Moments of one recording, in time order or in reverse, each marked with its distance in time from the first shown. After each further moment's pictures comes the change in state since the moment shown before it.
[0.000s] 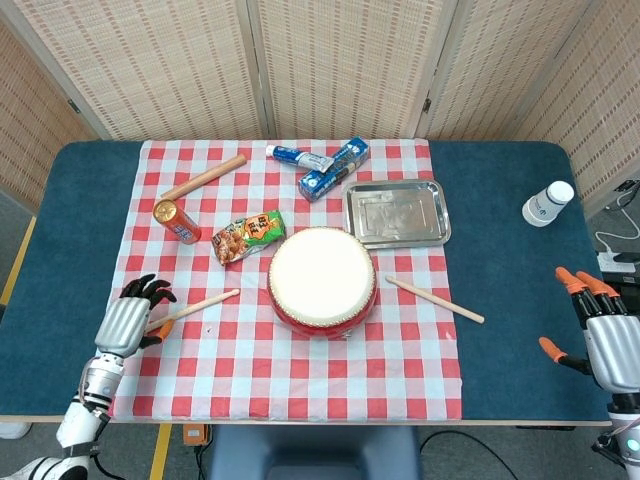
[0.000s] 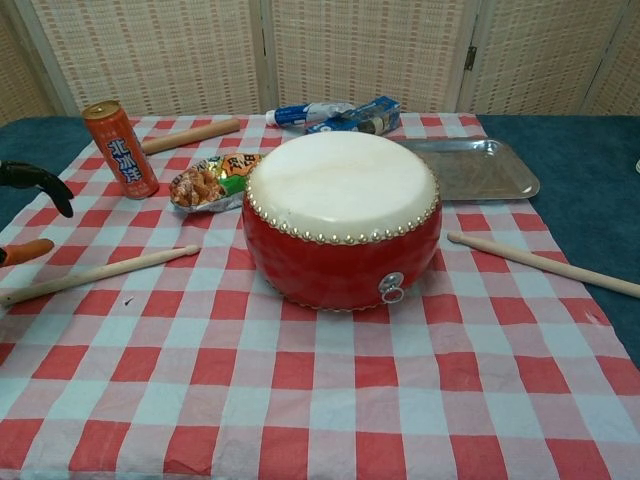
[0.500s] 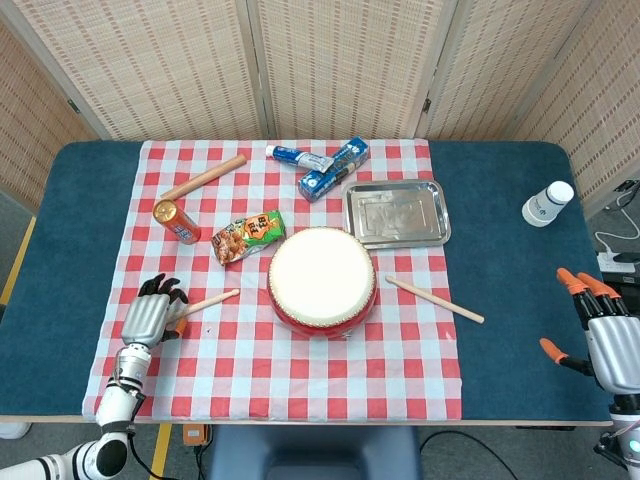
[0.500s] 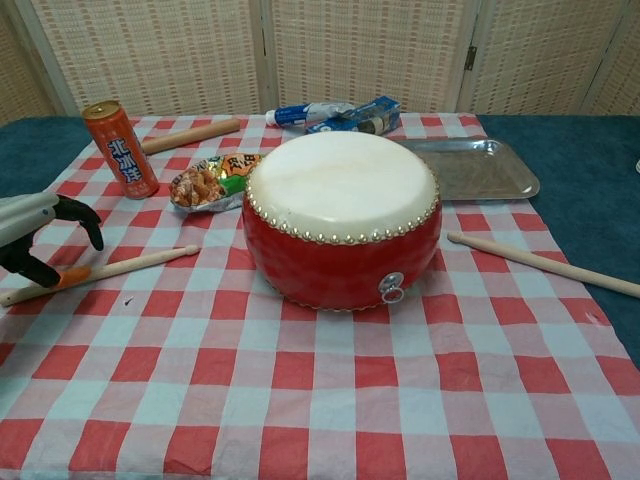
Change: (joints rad) left arm -0.083 -0.150 -0.052 0.073 -0.293 -0.063 0.246; right arm -0.001 0.005 -0.005 -0.001 0.003 -0.001 0.018
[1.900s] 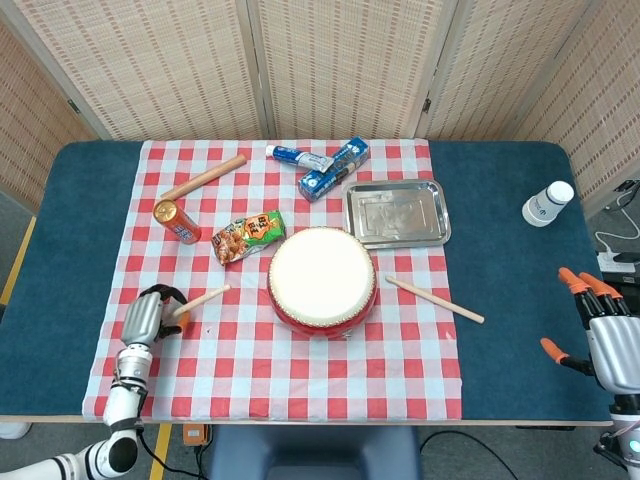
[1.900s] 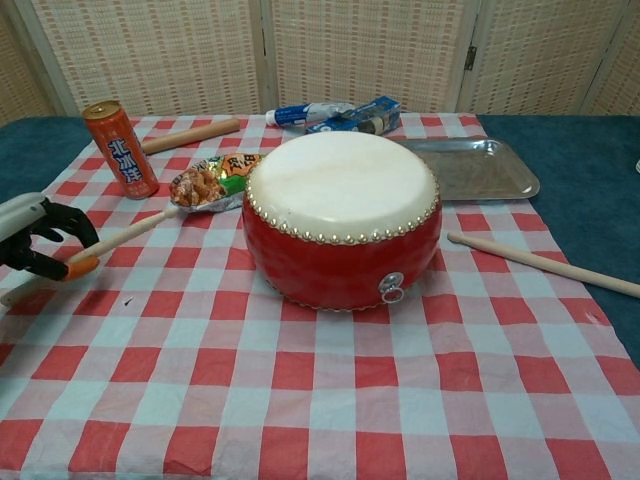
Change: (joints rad) left arm 0.033 -0.060 -0.024 0.071 0.017 0.042 -0.397; right arm -0.001 0.009 0.001 -0.026 0.014 -0.001 -0.017
